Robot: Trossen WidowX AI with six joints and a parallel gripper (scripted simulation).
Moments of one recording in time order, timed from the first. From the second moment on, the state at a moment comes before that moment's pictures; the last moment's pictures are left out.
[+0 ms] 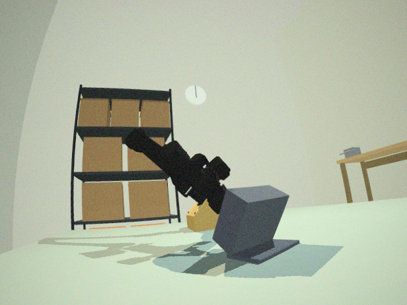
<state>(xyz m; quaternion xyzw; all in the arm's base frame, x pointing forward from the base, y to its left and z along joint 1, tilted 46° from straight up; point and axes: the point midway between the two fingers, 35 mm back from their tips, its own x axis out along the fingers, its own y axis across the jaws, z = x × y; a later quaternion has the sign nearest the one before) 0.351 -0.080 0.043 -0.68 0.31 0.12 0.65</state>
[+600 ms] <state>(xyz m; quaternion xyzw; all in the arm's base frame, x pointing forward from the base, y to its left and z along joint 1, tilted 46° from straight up) 0.357 -0.082 0.038 -0.68 0.31 0.12 0.65</state>
